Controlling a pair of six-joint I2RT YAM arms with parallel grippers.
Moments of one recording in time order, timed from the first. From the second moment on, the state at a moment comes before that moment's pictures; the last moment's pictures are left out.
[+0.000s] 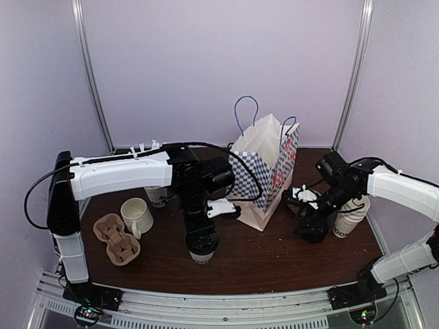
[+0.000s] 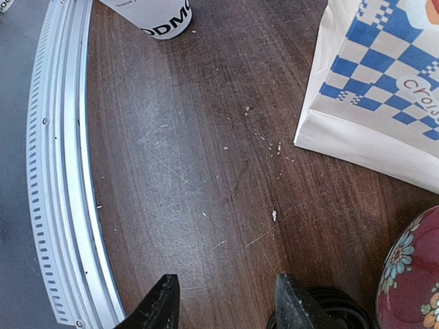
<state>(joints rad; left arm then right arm) -1.08 1.92 1.71 -1.26 0.09 0.16 0.47 1.27 0.92 -0.88 -0.52 -0.71</state>
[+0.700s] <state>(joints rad) -1.07 1.80 1.71 -1.25 -0.08 0.15 0.47 1.29 0.97 -0.90 -0.56 -0.67</state>
